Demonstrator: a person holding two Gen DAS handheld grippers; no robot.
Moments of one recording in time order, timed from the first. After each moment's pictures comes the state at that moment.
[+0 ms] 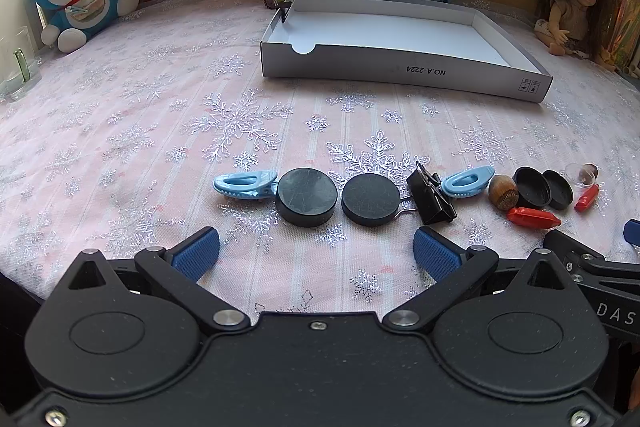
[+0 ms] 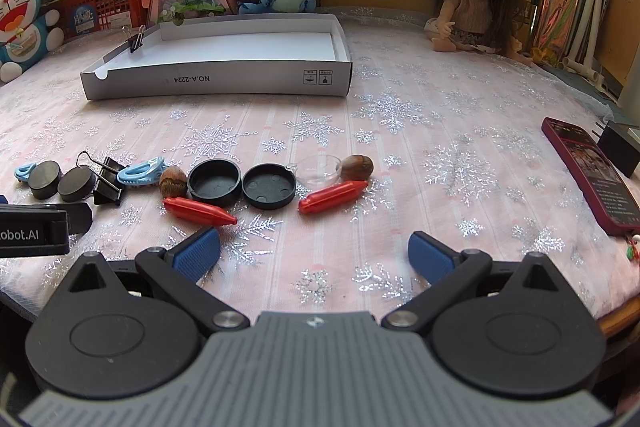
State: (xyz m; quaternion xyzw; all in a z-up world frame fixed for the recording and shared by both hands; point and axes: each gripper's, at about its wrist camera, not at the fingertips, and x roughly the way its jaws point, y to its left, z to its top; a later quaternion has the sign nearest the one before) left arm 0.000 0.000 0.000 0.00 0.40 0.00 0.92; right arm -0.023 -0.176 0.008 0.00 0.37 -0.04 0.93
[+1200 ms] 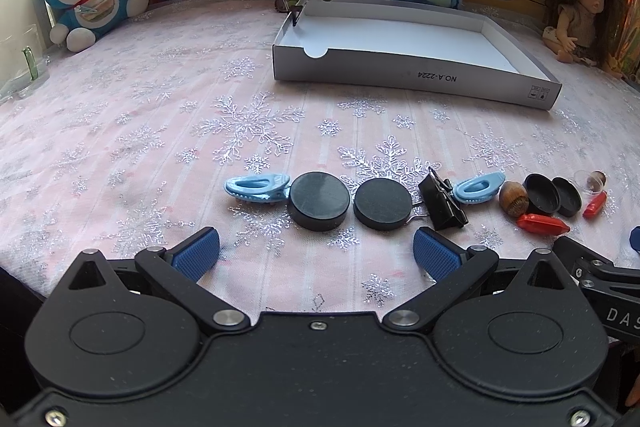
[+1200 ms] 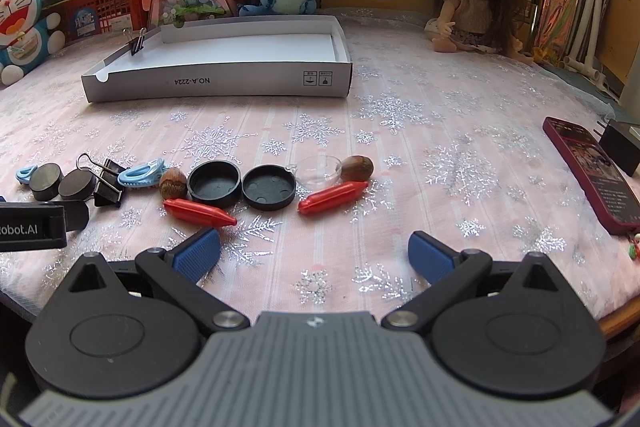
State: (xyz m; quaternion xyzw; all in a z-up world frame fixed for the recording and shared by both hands) left arm 0.002 0.007 0.003 0.00 0.40 0.01 0.92; right arm -0.024 -0.178 0.007 0.00 0.37 -0.04 0.93
